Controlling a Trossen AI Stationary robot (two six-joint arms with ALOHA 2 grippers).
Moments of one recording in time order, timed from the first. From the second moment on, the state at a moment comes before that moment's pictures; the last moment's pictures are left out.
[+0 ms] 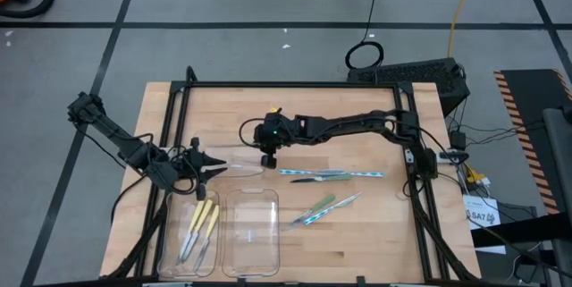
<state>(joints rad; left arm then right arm) -0.63 0.66 0.43 -0.29 -0.76 -0.40 -0.12 2.10 1.54 -0.10 -0.06 -0.04</state>
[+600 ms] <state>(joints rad) -0.63 0.66 0.43 -0.29 -0.76 -0.40 -0.11 2.10 1.54 -0.10 -0.06 -0.05</state>
